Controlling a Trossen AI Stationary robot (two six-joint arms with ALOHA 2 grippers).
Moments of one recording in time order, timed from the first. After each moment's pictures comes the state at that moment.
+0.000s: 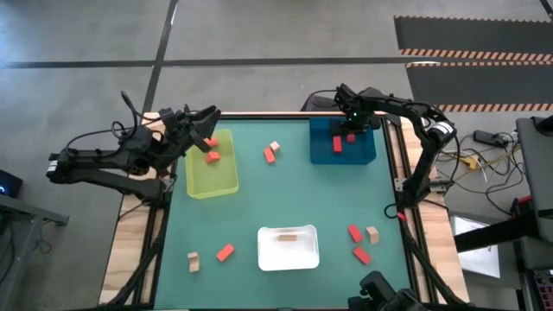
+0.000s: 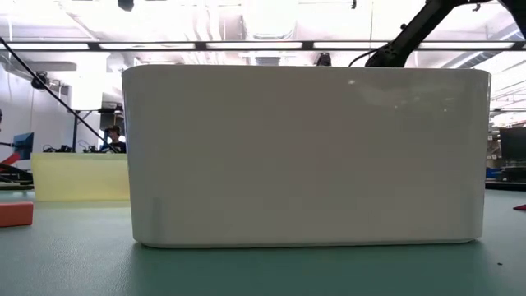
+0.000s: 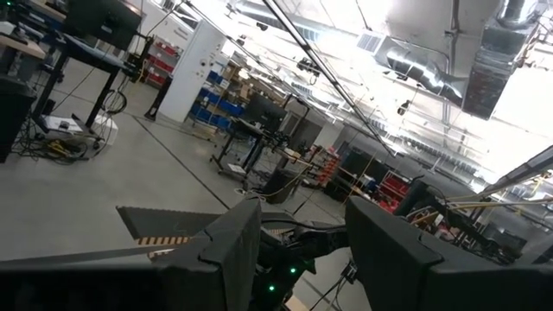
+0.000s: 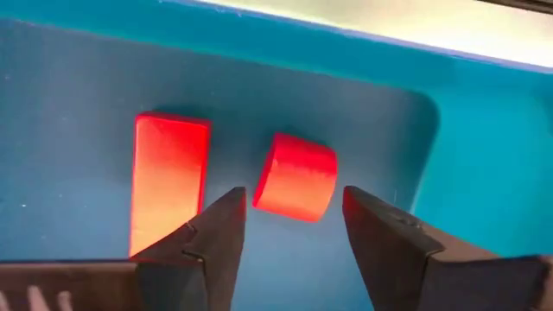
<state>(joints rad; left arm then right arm) -0.01 0.81 0.86 0.28 -0.73 -0.36 -0.92 1.80 1.22 -0.91 0.05 0.50</state>
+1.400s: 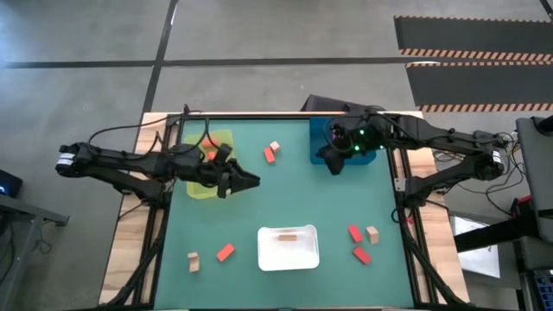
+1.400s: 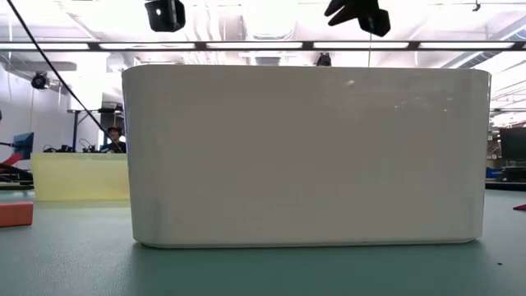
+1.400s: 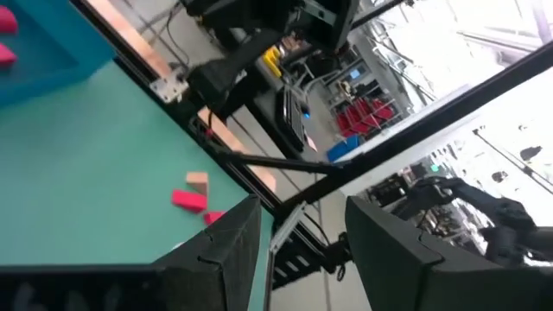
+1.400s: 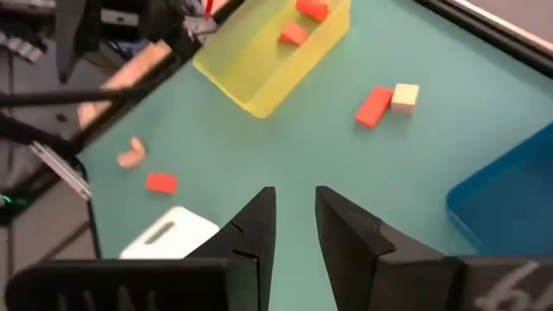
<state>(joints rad) -0.08 1.03 0.86 0.10 0.03 -0.91 -0.18 1.27 1.39 -0.81 -0.06 0.53</state>
